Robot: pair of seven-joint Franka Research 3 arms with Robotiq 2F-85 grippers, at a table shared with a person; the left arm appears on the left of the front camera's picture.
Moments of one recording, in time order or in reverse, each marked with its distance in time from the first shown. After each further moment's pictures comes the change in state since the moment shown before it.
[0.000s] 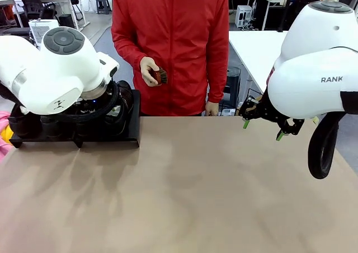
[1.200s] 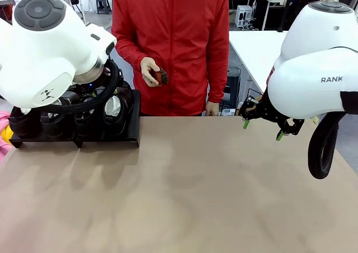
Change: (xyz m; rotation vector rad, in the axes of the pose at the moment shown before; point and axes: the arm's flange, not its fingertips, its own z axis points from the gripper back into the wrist) left arm -0.003 -0.011 0.082 -0.051 -0.099 0.022; right arm 0.000 0.000 0.000 0.000 0.000 0.000
